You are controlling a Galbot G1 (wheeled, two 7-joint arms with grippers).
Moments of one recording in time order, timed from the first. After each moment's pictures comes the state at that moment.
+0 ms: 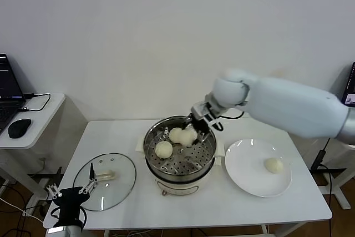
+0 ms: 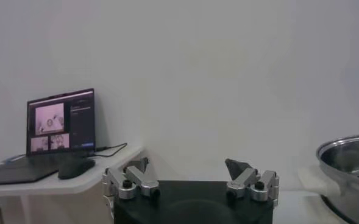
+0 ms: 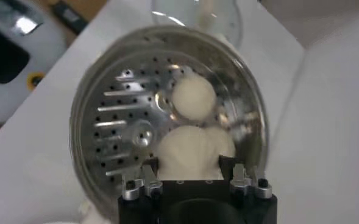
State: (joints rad) left arm 1.76 -1.37 -0.64 -2.25 -0.06 0.02 -0.31; right arm 0.52 1.01 -1.20 1.51 0.19 -0.10 -1.05
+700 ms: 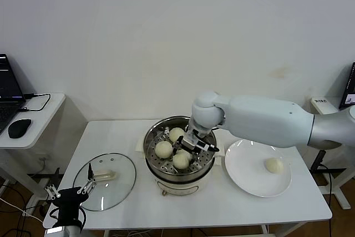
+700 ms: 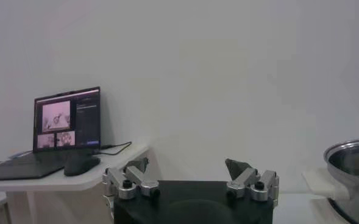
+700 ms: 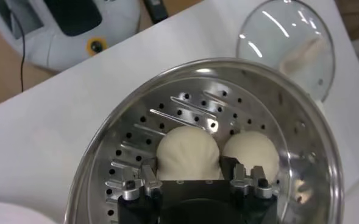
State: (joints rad) left arm 1.76 -1.38 -0.64 -2.25 -0.07 0.02 -0.31; right arm 0.47 1.07 -1.26 1.51 0.02 0.12 -1.08
